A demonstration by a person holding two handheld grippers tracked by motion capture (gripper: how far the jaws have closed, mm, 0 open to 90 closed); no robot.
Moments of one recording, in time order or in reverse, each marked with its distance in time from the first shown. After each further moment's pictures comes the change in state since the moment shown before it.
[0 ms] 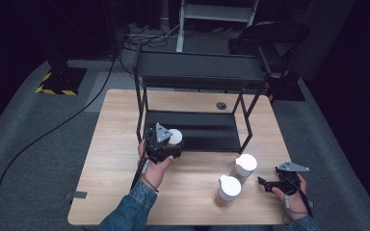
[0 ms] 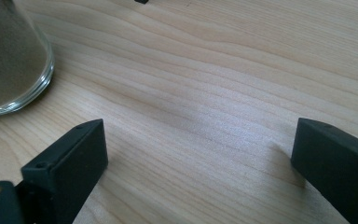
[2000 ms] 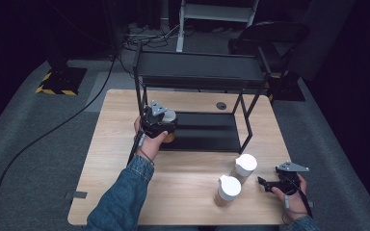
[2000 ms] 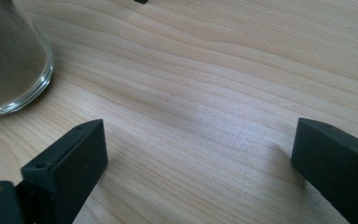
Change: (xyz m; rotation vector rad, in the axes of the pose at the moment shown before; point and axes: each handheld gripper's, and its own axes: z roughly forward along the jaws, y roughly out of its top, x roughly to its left) left arm 0.058 0.034 0.040 0.008 0.037 -0.005; right arm 0.000 0.000 0.000 0.000 -0.002 0.002
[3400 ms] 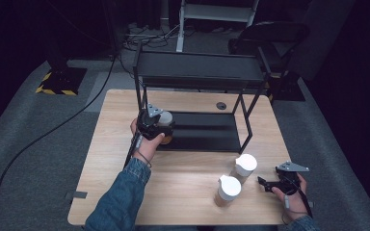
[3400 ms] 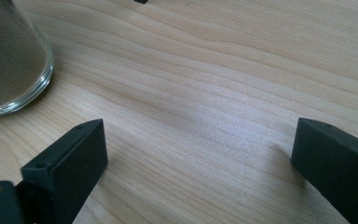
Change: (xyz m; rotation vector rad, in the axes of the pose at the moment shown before) left arm 0.008 -0.011 -0.005 0.004 0.020 -0.020; right arm 0.000 0.000 0.000 0.001 0.000 0.000
